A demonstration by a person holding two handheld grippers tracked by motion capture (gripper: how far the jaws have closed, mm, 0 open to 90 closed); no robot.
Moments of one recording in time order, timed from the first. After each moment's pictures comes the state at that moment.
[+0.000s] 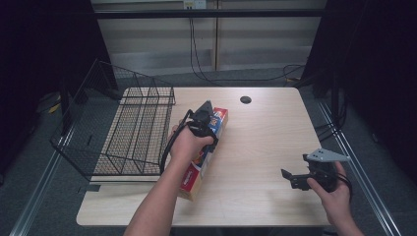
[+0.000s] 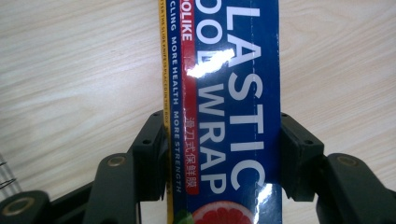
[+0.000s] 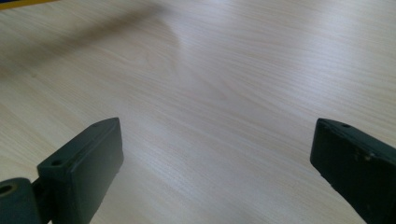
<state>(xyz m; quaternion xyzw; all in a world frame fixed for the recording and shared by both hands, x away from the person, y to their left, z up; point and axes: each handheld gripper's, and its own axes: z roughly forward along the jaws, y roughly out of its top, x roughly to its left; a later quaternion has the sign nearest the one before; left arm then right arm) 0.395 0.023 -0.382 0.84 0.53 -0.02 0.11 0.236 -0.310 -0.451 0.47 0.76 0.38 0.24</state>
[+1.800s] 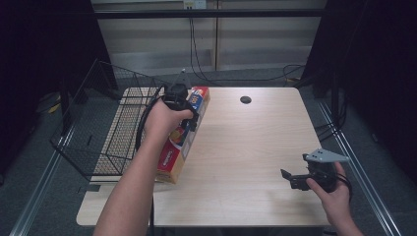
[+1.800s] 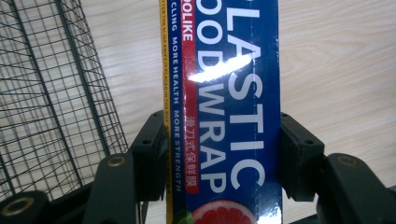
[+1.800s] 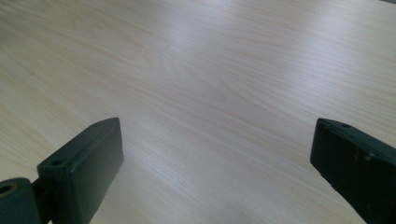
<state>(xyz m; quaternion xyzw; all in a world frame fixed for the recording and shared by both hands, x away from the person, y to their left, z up) 0.409 0.073 -0.299 0.81 0.57 -0.01 0.13 0.236 -0.308 -0.451 0.47 0.76 0.38 0.24</state>
